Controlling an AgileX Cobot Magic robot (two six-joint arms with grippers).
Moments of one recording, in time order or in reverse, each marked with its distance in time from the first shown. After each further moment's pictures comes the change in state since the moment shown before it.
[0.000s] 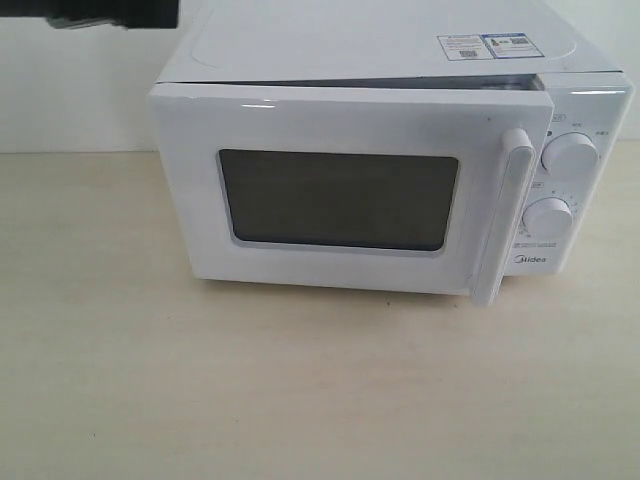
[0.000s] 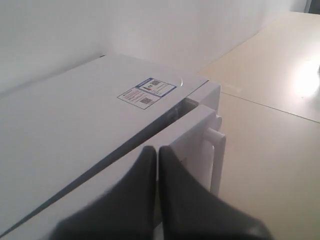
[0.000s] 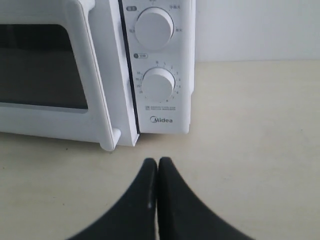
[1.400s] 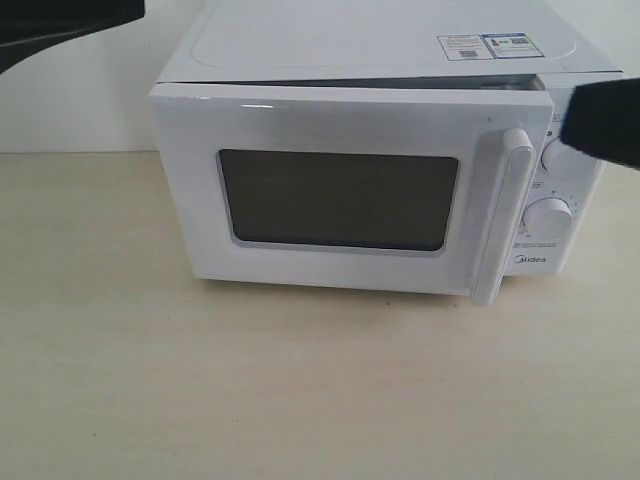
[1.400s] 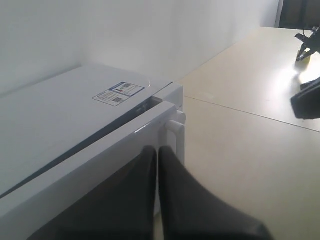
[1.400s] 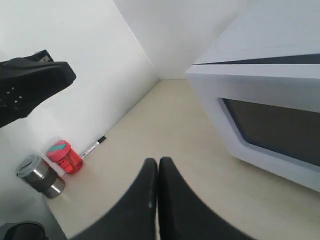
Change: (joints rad) left arm 0.000 -0.273 0.175 -0.020 0.074 -0.002; right arm 0.000 0.623 -0.622 1.375 0.457 -0.947
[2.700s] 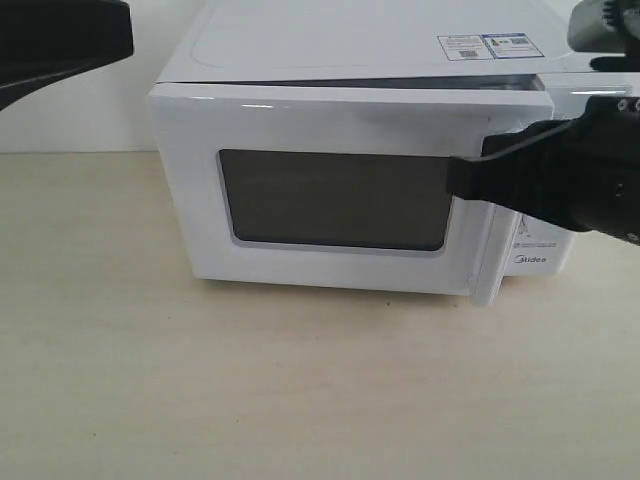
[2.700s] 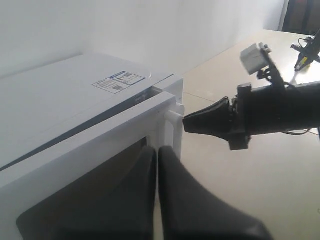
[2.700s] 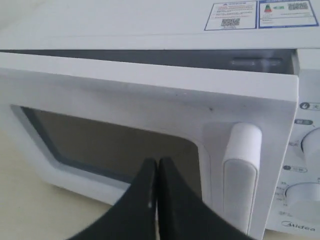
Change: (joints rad) left arm 0.000 -0.036 0.067 -0.029 -0.021 -0.020; right arm 0.485 0.457 0.040 -0.001 -1.047 -0.210
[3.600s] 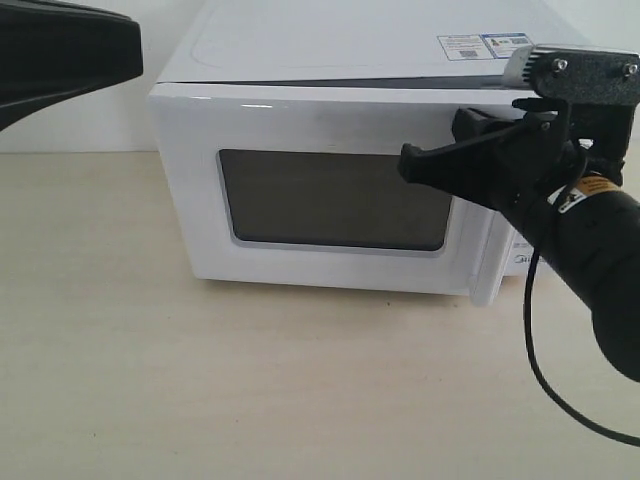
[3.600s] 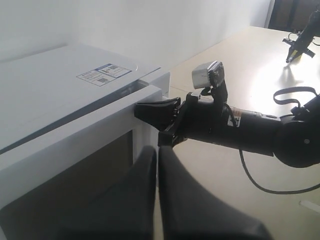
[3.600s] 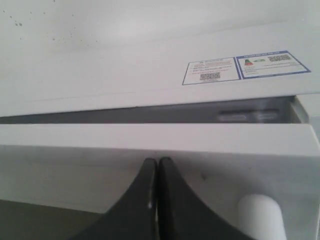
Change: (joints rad) left arm 0.000 0.000 0.000 0.000 0.045 -0.023; right arm 0.000 0.386 0.039 -0.719 -0.593 0.811
